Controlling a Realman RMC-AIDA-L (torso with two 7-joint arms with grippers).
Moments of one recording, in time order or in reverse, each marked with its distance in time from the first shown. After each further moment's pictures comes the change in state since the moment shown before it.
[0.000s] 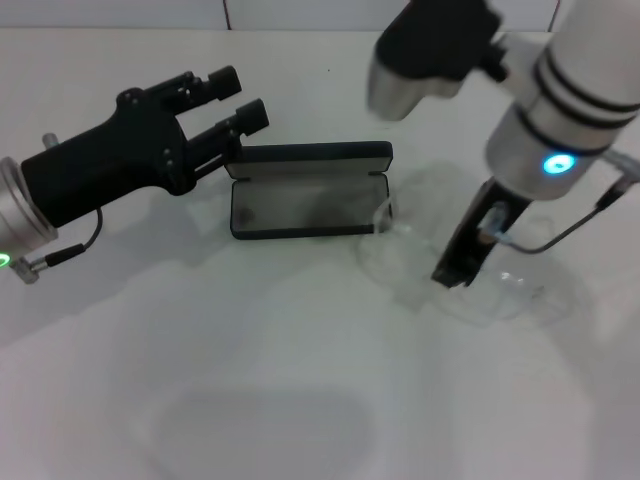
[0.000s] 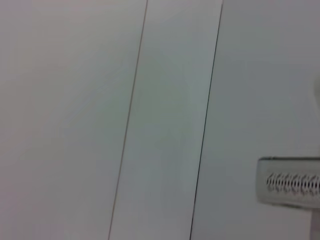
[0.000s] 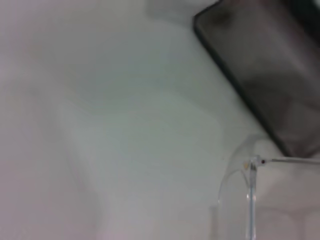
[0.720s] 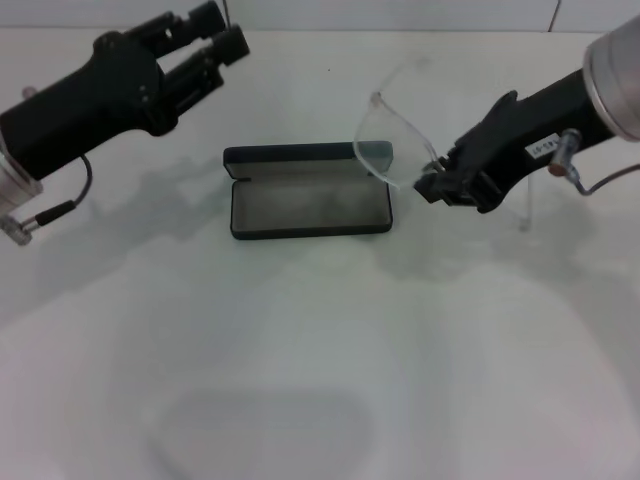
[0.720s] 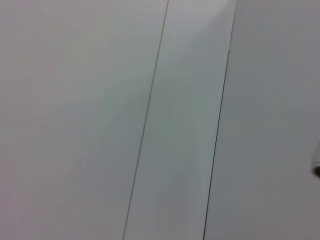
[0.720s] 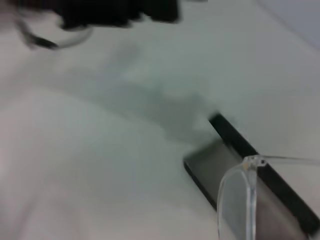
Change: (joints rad) left arm -0.021 0.000 -0.012 0.036 -0.096 0.003 -0.070; right arm -0.306 -0.001 0.272 -0.434 0.140 0.021 -0.218
